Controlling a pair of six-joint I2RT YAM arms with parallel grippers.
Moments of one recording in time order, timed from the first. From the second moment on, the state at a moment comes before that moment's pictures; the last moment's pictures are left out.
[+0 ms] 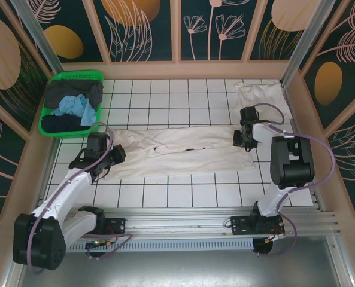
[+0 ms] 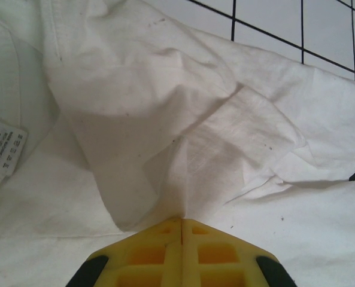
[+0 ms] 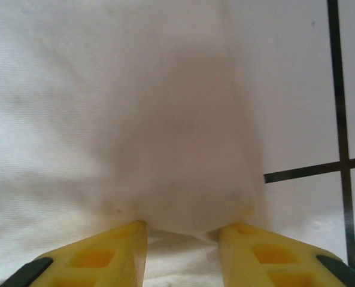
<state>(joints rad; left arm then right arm) -0.19 1.03 0.56 -0.37 0.17 -0.50 0.11 1.73 1.00 -0.52 0.06 0.23</state>
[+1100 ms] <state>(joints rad) -0.28 1.52 0.83 -0.34 0.18 -0.44 0.08 1.71 0.91 -0.34 0.01 0.28</state>
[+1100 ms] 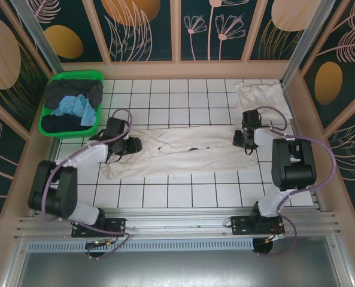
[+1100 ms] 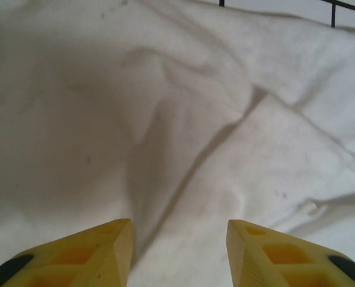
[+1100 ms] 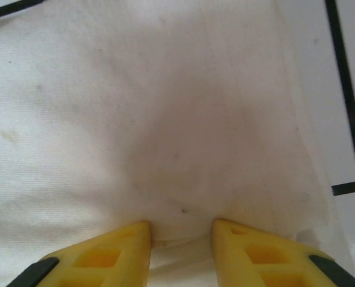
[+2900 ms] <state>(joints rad) -0.50 1.79 1.13 -0.50 0.01 -0.36 0.05 1.71 0.90 -0.31 0.00 0.23</state>
